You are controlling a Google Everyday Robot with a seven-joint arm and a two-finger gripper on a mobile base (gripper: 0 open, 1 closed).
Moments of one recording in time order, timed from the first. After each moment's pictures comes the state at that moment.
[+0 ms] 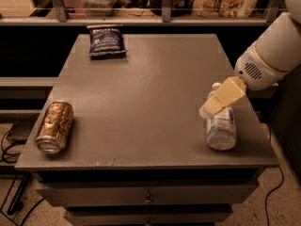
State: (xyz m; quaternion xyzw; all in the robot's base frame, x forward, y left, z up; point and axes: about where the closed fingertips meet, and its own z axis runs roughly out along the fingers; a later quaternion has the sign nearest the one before) arm 0.499 -0.180 0.894 -0.35 0.92 0.07 0.17
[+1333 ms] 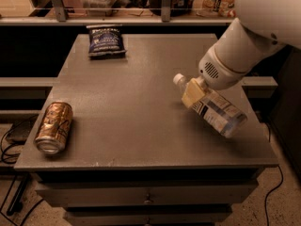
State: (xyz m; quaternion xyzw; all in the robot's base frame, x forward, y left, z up) arm 0.510 -0.110 0.883 -0.31 0.93 0.09 0.17
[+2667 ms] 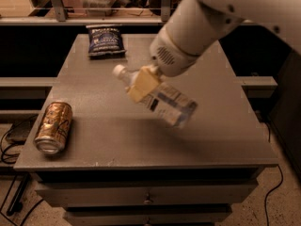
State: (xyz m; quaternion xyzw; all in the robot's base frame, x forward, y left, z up) arm 0.493 0.016 0.930 -0.46 0.85 0.16 0.20
